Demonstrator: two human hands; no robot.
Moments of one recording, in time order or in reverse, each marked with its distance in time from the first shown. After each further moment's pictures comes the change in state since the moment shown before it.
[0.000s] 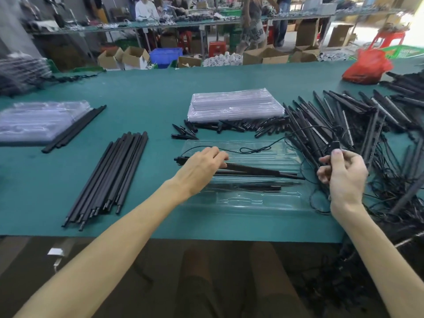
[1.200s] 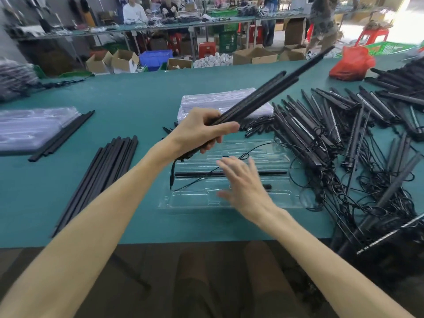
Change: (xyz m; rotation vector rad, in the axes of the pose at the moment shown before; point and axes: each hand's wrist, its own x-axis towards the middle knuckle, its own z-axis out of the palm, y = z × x) left_hand 0.058 0.007 -0.081 -0.975 -0.011 -0.223; right_hand -0.079 0.008 0.097 -0.986 -0.841 -0.660
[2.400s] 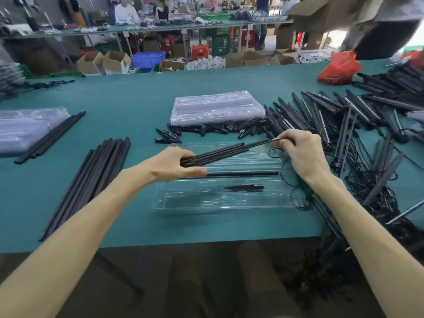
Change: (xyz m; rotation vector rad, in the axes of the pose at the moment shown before) left_hand -0.038 -0.075 -0.016 0.426 -0.209 -0.182; right_hand 0.000 0.095 -0.097 0.274 0.401 0.339
